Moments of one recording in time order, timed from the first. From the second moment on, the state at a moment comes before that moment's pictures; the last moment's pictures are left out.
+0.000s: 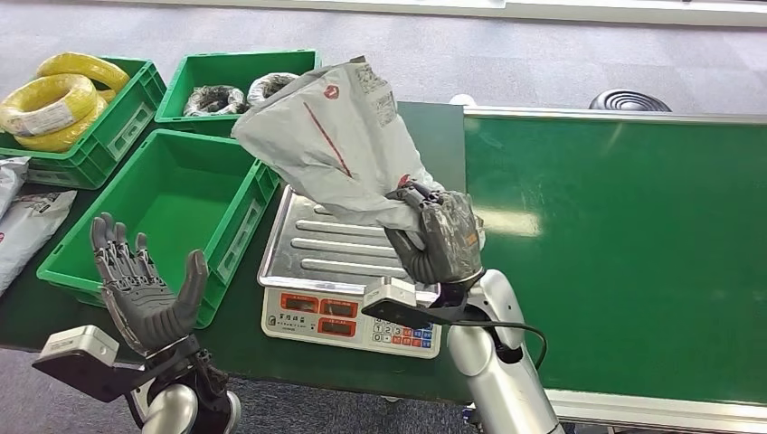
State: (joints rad) left arm -0.01 -0.23 -0.22 -1.68 0.06 0.53 -0.70; right arm -0.35 0.17 0.42 -1.36 0.87 -0.28 -0.50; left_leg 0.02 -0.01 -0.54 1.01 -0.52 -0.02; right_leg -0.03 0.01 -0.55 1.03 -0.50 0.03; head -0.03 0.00
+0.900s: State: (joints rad) left arm 0.03 -0.23 -0.24 -1.68 0.07 0.55 -0.70; right arm -0.34 0.21 0.40 -1.01 0.81 -0.65 -0.48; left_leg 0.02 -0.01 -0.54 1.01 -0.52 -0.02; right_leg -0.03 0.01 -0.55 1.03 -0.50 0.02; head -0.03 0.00
